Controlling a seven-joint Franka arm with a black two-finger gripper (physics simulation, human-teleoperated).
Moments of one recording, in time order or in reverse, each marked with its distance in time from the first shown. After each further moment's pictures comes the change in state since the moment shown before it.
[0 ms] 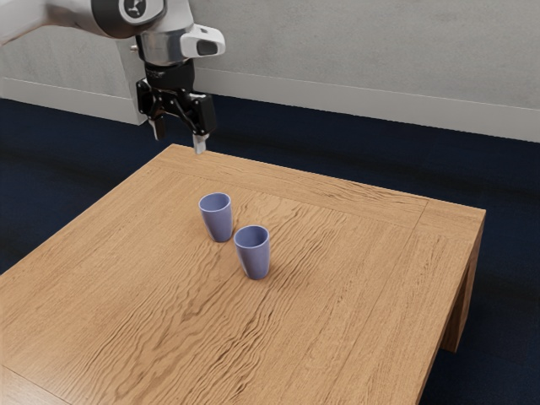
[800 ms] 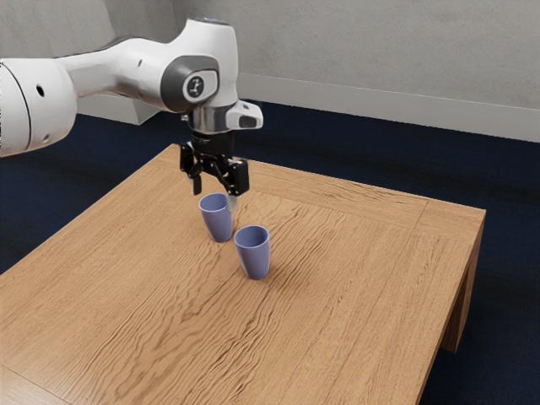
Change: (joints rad) arm -0.008 0.197 -0.001 -0.093 -0.004 0.185 0.019
